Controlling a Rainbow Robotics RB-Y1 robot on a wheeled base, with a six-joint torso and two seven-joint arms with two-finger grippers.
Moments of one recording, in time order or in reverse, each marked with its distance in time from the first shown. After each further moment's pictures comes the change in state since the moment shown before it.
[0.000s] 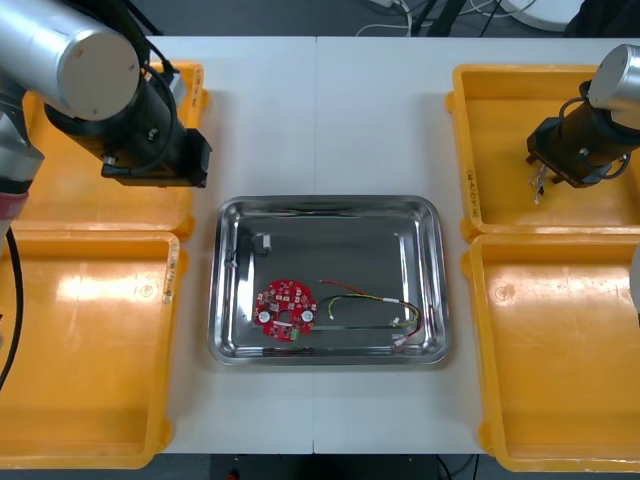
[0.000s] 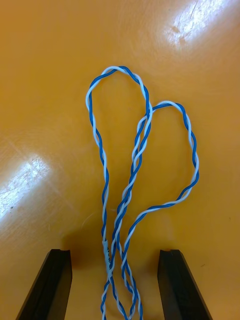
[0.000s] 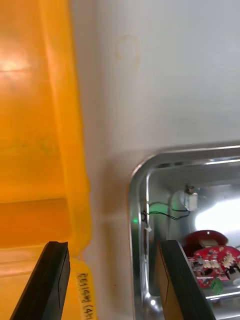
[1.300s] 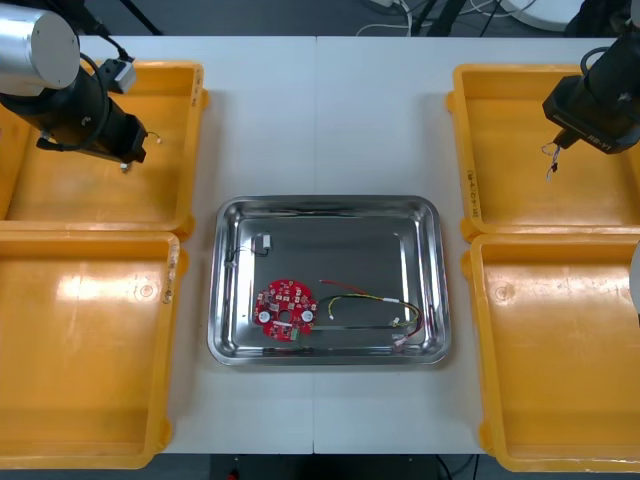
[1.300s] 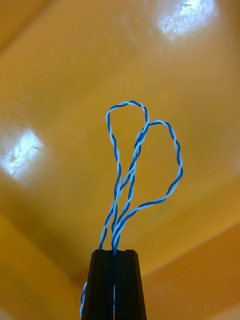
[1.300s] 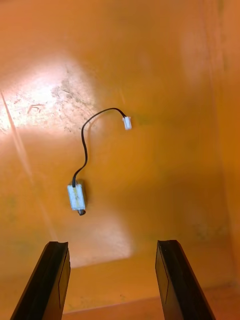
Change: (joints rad) right arm -0.001 0.000 0.008 -0.400 0.007 0.496 0.000; left arm -0.099 0.054 0.083 0.556 -0.082 -0.348 -0.598
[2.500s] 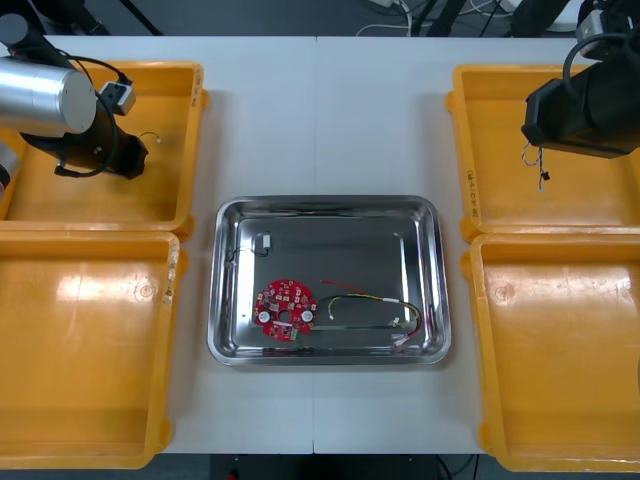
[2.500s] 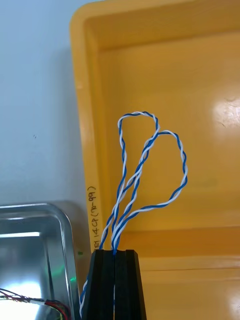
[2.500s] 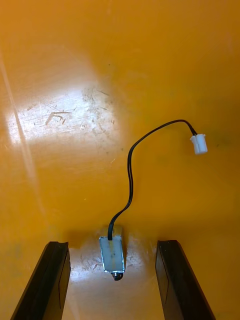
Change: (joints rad) right arm 0.351 0.001 0.159 -0.940 -0.275 0.217 0.140; left arm -0.001 0.000 -0.113 0.217 0.001 -0.306 -0.020
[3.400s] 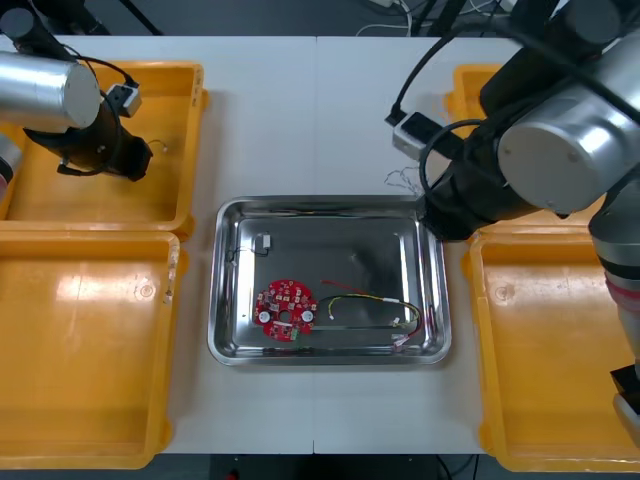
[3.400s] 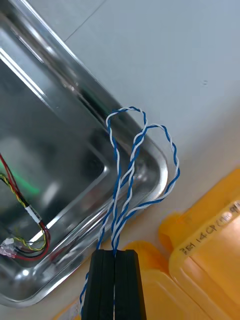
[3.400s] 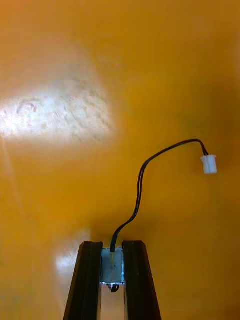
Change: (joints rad) right arm 0.036 0.031 0.411 -0.103 -0.028 0.000 0.523; left arm -0.017 0.000 -0.008 -0.026 0.022 0.099 0.000
